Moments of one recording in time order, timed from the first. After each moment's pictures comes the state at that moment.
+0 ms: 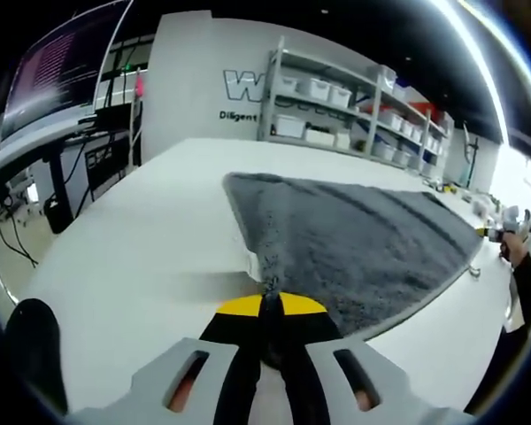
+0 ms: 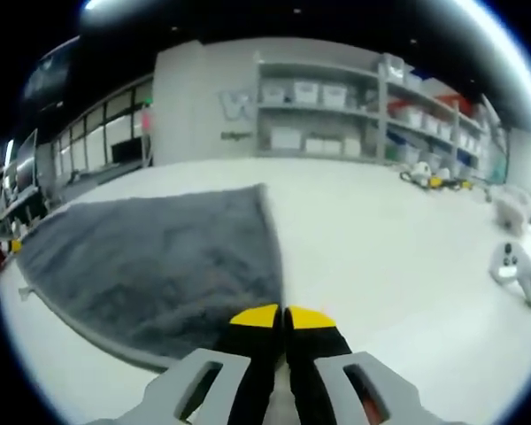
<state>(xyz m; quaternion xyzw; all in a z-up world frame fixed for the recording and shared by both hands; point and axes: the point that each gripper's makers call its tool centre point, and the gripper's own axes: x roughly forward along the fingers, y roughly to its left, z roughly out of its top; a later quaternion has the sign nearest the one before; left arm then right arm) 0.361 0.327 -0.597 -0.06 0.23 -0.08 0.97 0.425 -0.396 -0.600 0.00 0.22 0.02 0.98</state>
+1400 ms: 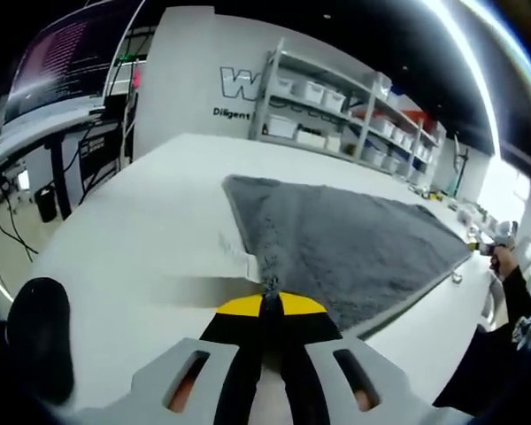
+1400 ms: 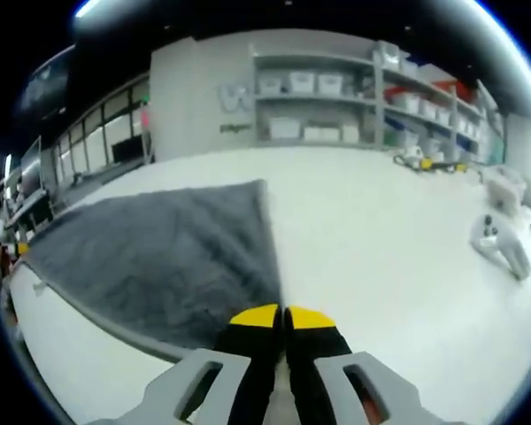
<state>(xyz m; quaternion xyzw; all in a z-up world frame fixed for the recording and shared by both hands) 0.328 0.326 -0.589 -0.09 0.24 -0.11 0.96 0.372 -0.407 -0.602 0.02 0.24 0.03 0.97</state>
